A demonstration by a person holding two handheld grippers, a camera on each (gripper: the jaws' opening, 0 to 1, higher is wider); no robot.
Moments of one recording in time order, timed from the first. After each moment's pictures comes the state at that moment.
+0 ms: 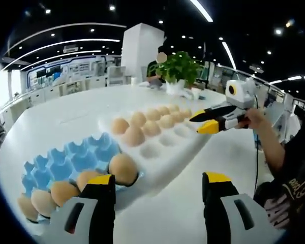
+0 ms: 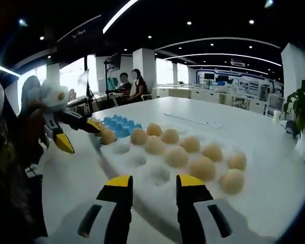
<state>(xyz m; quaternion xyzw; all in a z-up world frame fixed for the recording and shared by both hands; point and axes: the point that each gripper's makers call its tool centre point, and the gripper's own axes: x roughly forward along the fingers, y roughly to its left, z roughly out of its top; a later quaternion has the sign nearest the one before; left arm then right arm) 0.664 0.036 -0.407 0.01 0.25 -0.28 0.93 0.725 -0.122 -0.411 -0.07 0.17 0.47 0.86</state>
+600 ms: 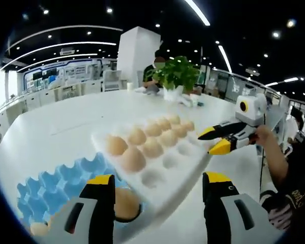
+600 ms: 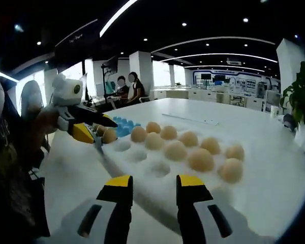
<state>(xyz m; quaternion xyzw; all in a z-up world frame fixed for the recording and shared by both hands) 0.713 0.014 -0.395 0.01 0.24 -0.30 0.92 0.716 -0.130 -0.411 -0.05 0.17 0.46 0.87</state>
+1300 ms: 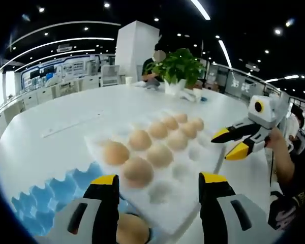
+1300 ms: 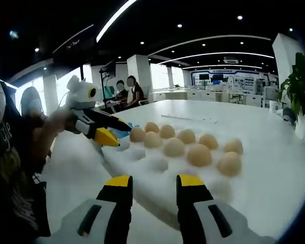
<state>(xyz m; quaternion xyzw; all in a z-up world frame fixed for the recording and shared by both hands) 0.747 0.003 -0.415 0.02 0.26 -0.31 0.92 0.711 -0.130 -0.414 -0.02 0.17 0.46 0.87</state>
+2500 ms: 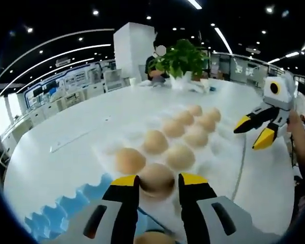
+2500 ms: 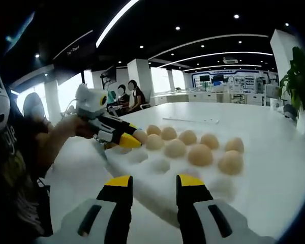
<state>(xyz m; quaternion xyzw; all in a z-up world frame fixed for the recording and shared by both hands) 0.772 0.011 -0.421 0.10 0.23 -0.28 0.92 0.711 -0.131 -0.412 0.00 0.17 0.47 0.87</state>
